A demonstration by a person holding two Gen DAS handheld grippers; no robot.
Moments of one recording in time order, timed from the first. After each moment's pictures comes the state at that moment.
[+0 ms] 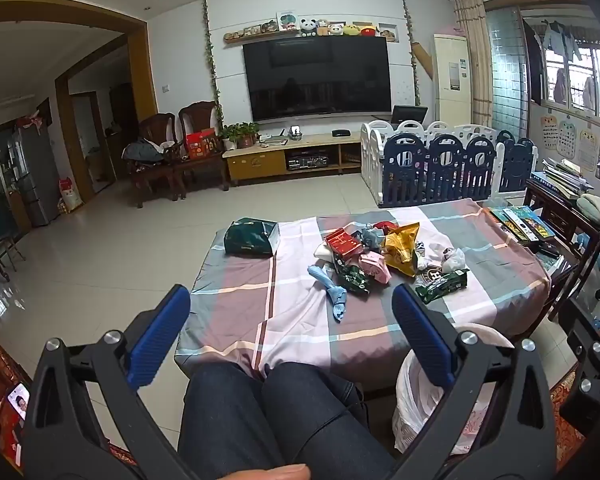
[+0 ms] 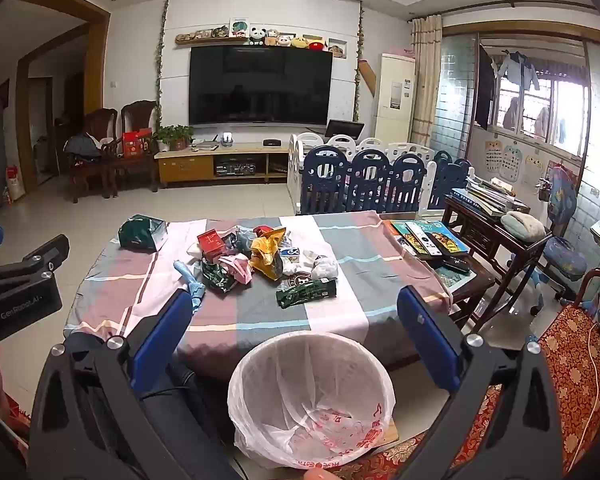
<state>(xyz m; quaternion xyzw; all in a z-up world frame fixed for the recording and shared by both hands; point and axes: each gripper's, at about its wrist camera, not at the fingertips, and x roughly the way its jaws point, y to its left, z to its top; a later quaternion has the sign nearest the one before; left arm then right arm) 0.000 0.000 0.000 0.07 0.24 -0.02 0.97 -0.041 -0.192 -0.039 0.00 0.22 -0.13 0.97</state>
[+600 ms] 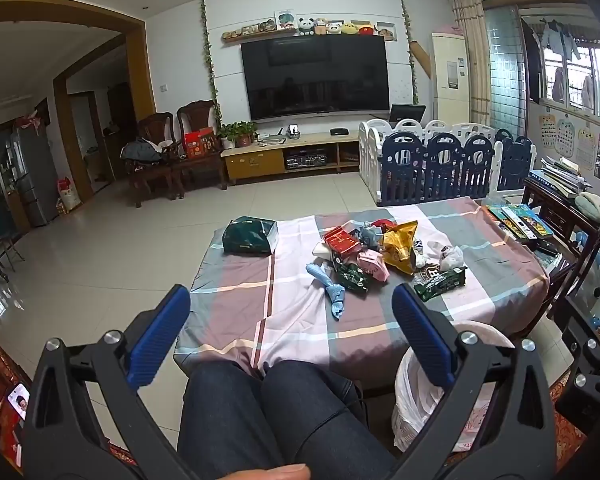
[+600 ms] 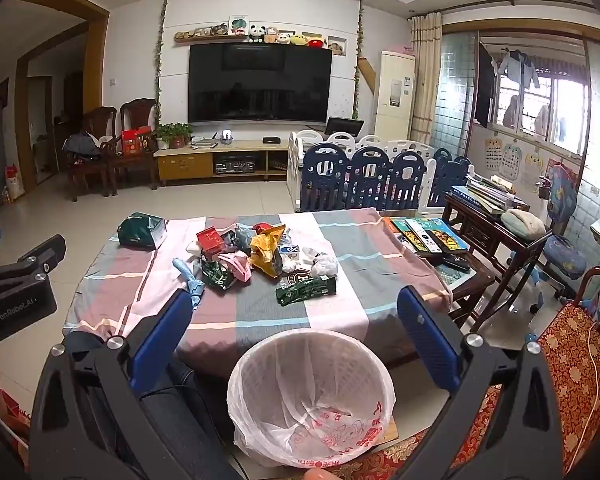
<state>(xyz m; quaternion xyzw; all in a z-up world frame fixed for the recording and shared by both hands) 0.001 0.000 0.000 0.07 0.24 -0.02 0.97 -0.040 -0.193 -0.041 0.00 0.23 -0.14 0.96</state>
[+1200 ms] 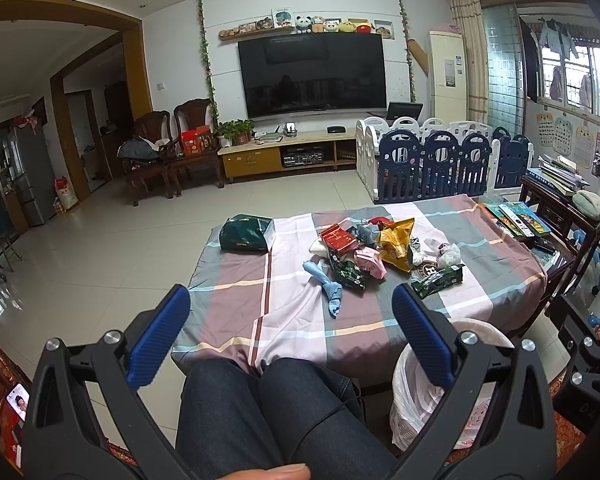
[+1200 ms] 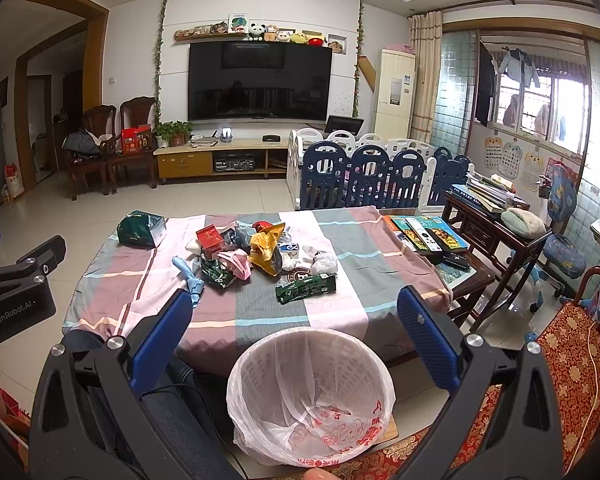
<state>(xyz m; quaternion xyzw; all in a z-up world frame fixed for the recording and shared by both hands) -0.006 -0.009 -0.006 0.07 0.24 -0.02 0.97 -0.038 -0.193 -0.041 0.00 0.23 -0.14 0.96</state>
